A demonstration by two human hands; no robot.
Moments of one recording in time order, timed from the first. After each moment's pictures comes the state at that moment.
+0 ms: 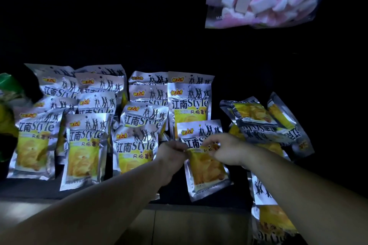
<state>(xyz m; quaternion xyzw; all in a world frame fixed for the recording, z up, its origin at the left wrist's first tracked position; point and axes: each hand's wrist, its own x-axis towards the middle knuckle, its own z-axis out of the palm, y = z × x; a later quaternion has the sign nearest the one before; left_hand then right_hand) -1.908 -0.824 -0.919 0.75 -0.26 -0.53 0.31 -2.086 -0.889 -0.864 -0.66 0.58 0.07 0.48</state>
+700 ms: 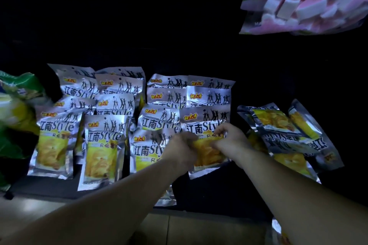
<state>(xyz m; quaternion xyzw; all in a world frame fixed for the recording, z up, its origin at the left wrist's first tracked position) -1.868 -0.837 -0.903 0.75 -0.46 -0.42 0.23 -2.027 -0.905 -0.895 -0.58 0.68 -0.12 0.44</state>
